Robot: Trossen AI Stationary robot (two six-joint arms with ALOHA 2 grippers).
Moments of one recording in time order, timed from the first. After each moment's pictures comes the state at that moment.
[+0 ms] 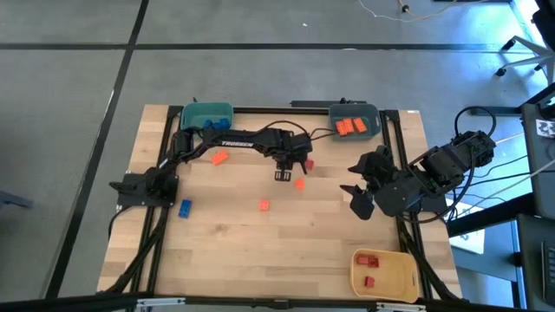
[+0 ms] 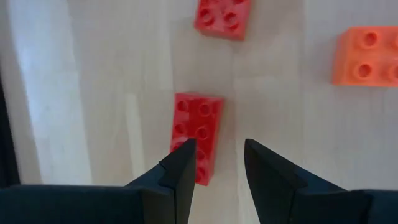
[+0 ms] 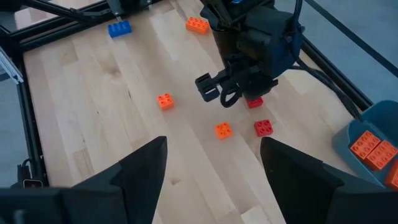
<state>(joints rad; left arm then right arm) 0.20 2.18 1.77 -0.77 -0.19 0.31 0.55 1.41 1.81 -1.45 0.63 0.91</state>
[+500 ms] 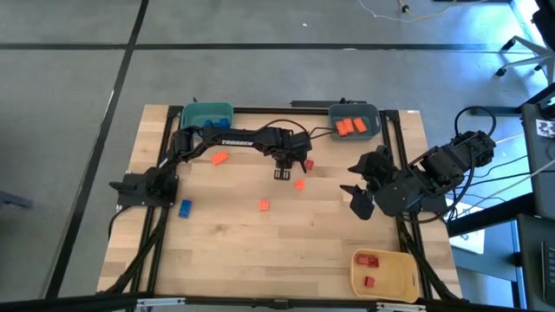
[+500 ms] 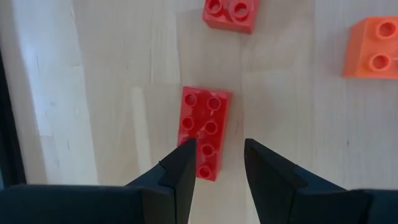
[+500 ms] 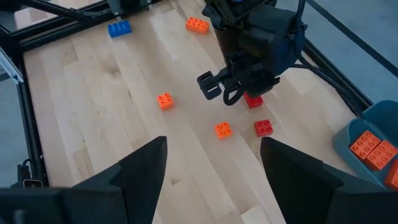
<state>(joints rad) 0.21 2.18 1.77 -0.78 -0.20 0.32 0.55 1.41 1.81 -1.45 0.63 0.91</state>
